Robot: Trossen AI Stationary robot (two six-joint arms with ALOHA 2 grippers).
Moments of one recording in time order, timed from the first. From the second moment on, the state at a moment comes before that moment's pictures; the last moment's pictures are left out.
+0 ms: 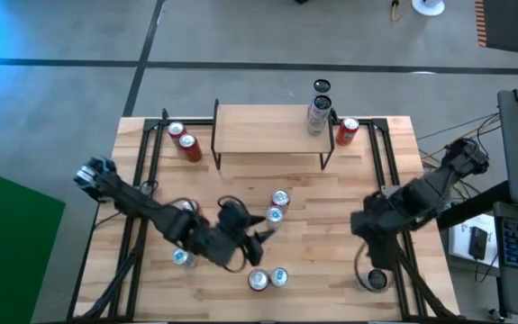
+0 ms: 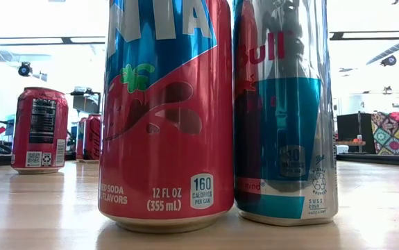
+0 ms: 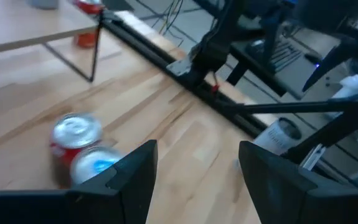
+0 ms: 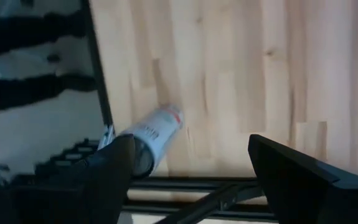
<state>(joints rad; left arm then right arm) -0.52 1.68 1.47 -0.34 -0.78 -0.90 0.63 1.33 1.52 -1.45 -0.15 0.73</state>
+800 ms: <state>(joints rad) -0.54 2.16 2.17 -0.88 -0.75 -1.04 1.02 1.38 1.50 -1.37 0.00 0.90</state>
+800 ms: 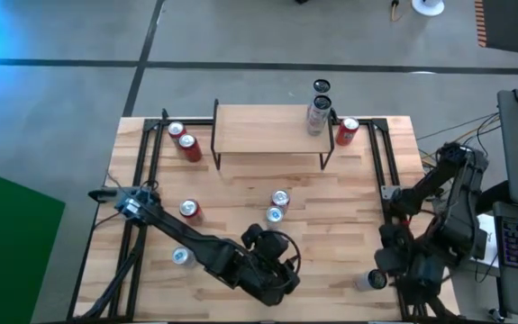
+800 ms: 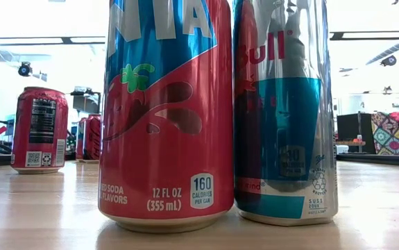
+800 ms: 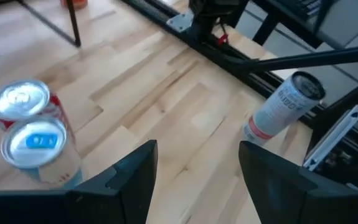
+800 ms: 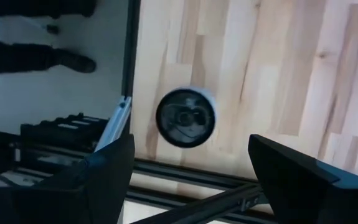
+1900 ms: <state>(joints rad) -0.55 2.16 2.14 -0.83 -0.72 -1.09 1.09 1.40 1.29 -1.15 0.08 0.91</state>
